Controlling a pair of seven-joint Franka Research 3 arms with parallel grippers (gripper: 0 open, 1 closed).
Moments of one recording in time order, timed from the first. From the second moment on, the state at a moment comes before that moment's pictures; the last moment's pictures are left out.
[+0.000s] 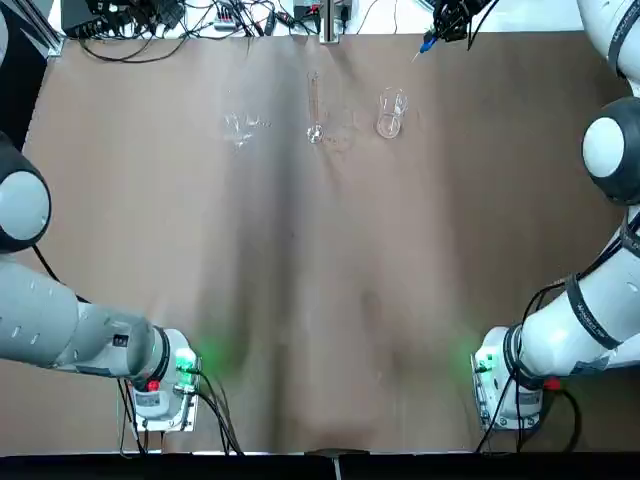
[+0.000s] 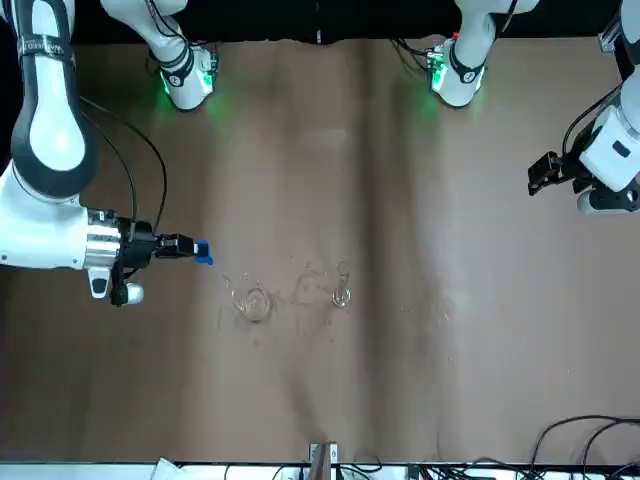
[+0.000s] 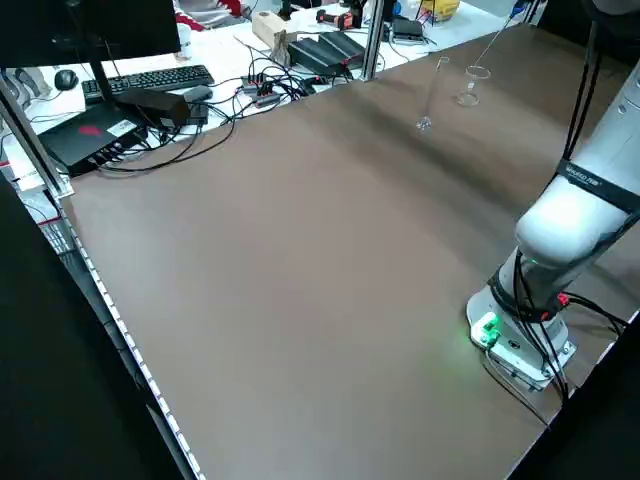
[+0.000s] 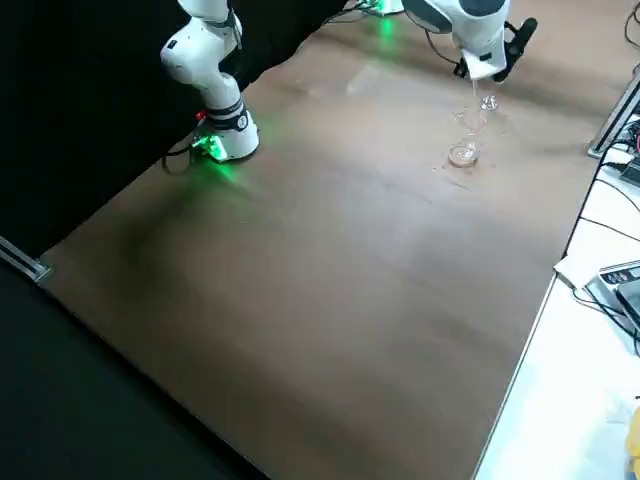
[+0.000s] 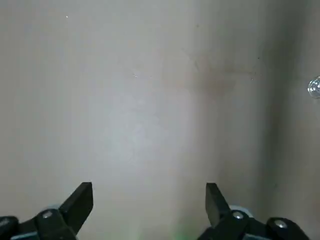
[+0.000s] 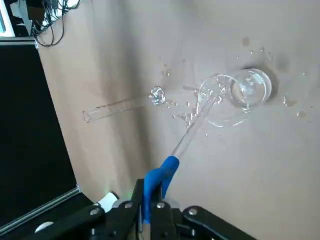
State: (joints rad) left arm -0.11 0.03 0.02 -1.58 0.03 1.56 -0.10; right arm 0.10 0.37 -0.01 -1.55 0.81 1.73 -0.07
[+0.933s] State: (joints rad) left arm -0.11 0.04 0.02 -1.58 0.03 1.57 -0.10; right arm 0.13 0.43 0.00 -1.60 0.76 1.75 -0.14
